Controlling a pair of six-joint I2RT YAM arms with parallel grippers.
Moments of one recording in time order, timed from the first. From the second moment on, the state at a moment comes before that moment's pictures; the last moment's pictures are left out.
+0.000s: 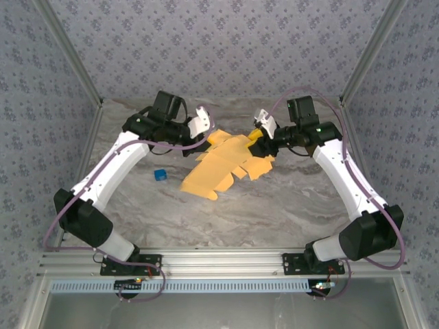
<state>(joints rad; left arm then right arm) -0.51 1.54 1.58 -0.87 0.62 0.62 0.30 1.40 1.40 -0.81 -0.78 -0.58</state>
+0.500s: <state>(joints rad) -0.50 1.48 1.55 -0.87 0.67 0.62 0.26 1.41 1.38 -0.73 -0.77 -0.59</state>
